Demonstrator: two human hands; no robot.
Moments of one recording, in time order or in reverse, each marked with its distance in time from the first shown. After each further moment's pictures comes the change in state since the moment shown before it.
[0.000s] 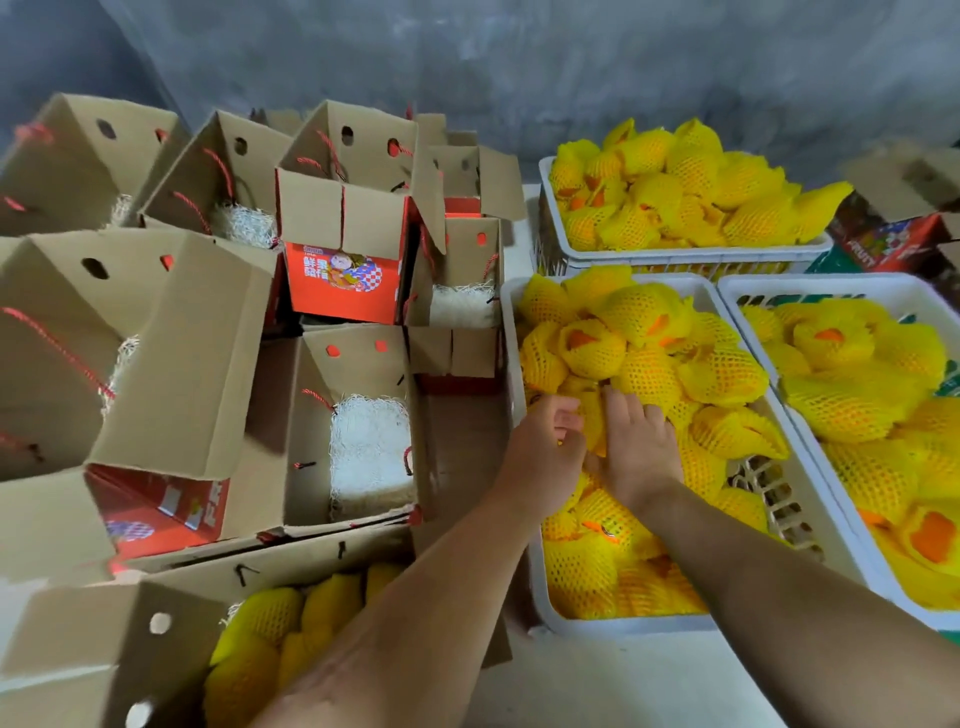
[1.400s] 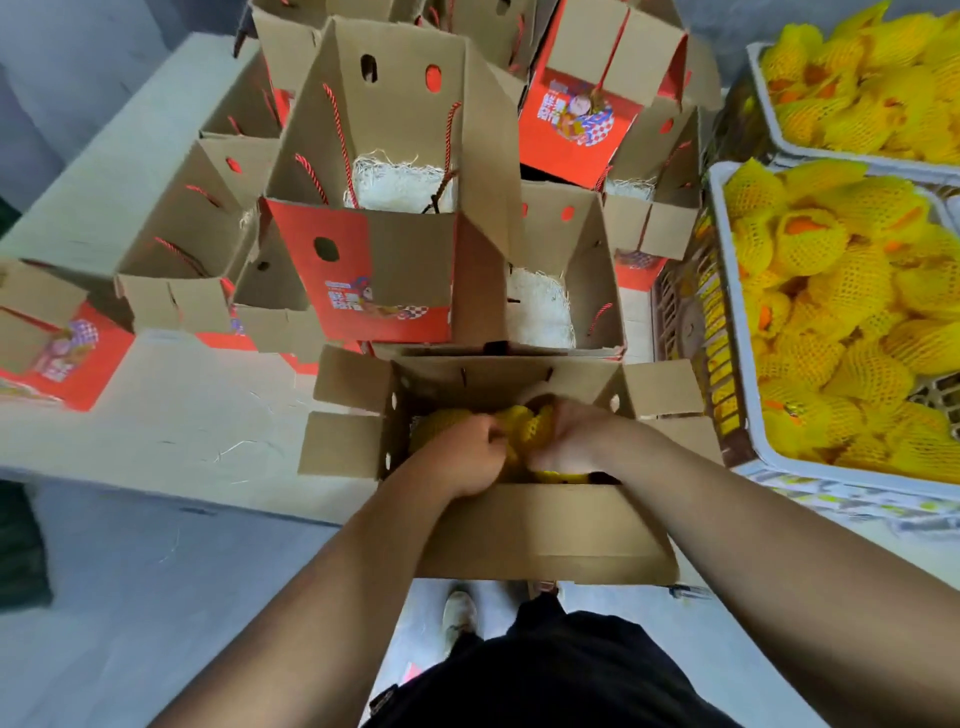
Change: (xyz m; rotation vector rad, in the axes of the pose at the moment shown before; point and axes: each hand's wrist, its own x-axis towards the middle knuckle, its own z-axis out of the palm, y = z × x) left_hand -0.204 -0.163 -0.224 0.384 -0.198 -0.510; right_hand -0.153 -0.283 -0.014 0.063 -0.828 -0.145
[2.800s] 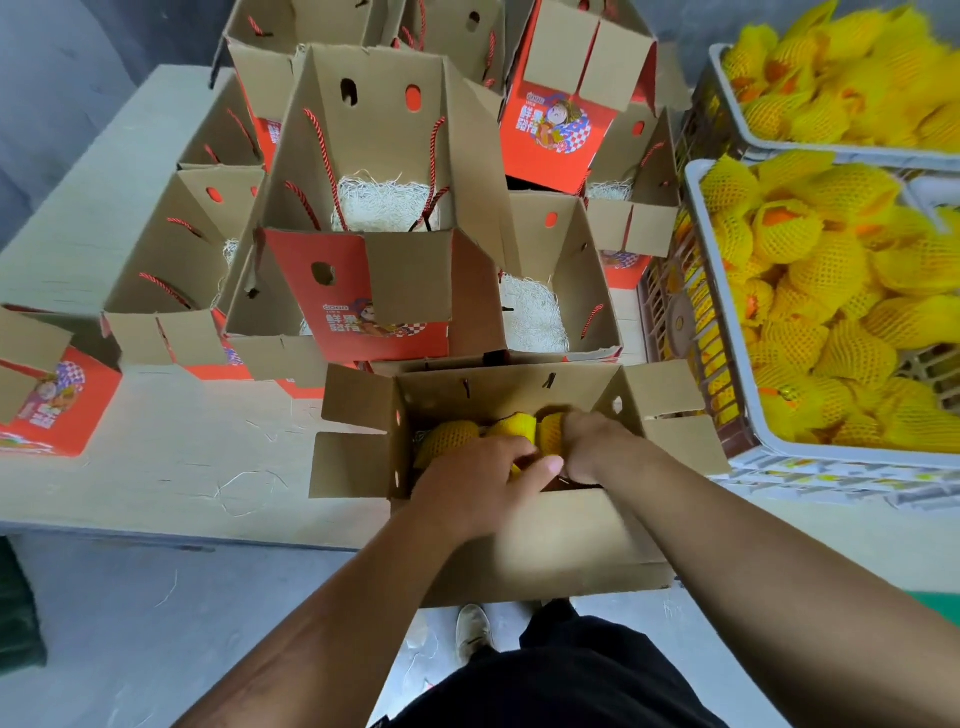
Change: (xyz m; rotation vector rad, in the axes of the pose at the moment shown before) left_hand -0.031 0.000 0.003 0.191 0.128 0.448; right_hand 0.011 0.003 0.015 -0.076 0.056 0.058
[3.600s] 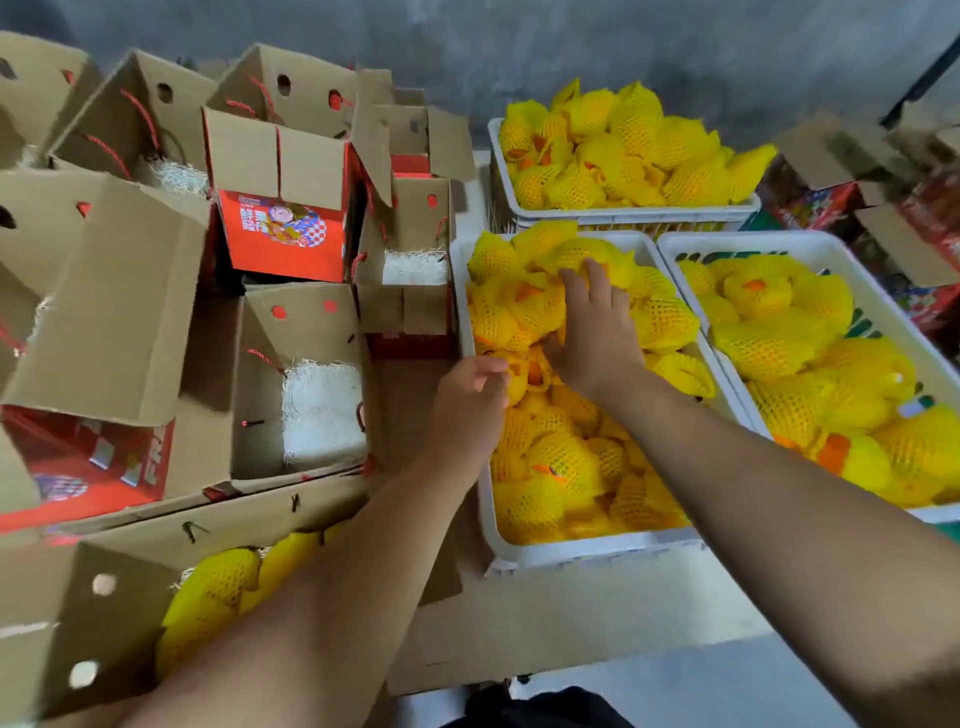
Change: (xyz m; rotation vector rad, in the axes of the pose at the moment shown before) left_hand 0.230 0.238 0.060 -0.860 0.288 -0.157; right_hand 0.034 0.285 -0.166 0.139 0.881 0.062
